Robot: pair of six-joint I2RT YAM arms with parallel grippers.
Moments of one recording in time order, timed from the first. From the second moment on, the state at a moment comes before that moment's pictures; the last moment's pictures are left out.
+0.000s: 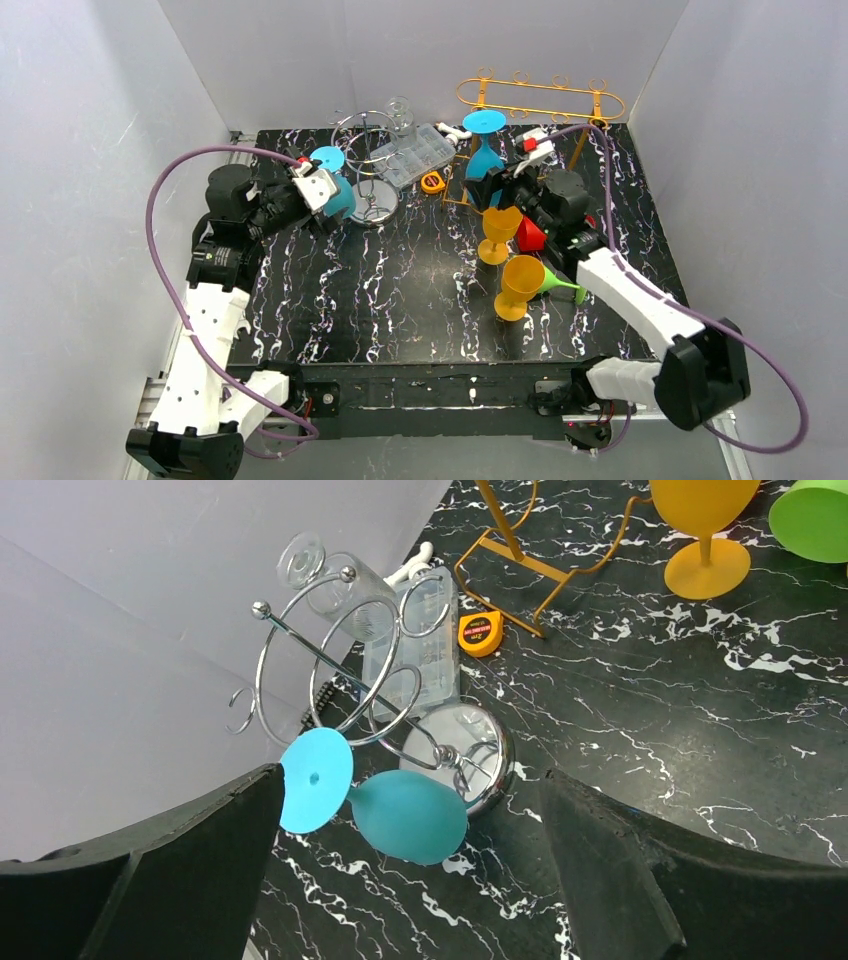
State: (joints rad) left arm -0.12 0.96 1.17 -0.47 0.65 0.74; right arm 0.50 1.18 0.88 0.29 -0.14 0.13
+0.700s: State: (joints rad) left arm -0.12 0.94 1.15 -0.44 0.65 0.75; right arm 0.45 1.46 0.92 0.58 -0.21 0.21
